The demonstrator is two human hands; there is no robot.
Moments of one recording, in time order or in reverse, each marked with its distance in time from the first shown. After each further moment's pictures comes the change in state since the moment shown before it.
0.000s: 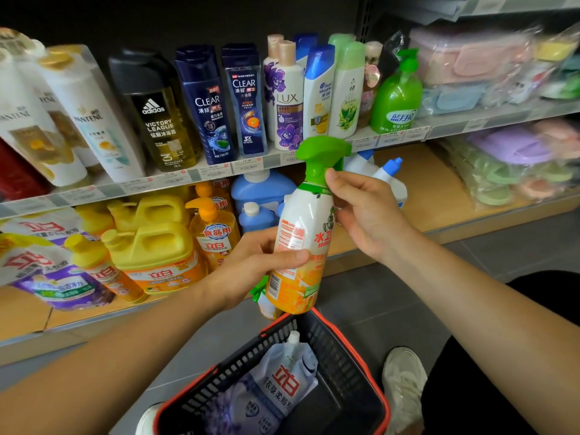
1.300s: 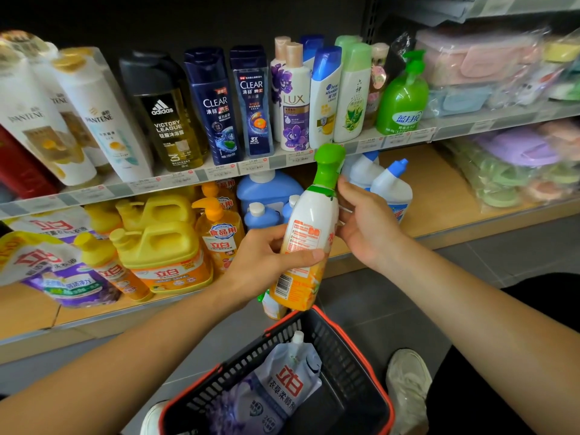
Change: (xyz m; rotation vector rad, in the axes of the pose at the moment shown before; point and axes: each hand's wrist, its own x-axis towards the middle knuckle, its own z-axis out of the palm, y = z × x) left_hand 0.000 0.003 0.012 0.168 0.231 0.026; right_hand 0.002 0.018 0.000 0.025 0.106 0.159
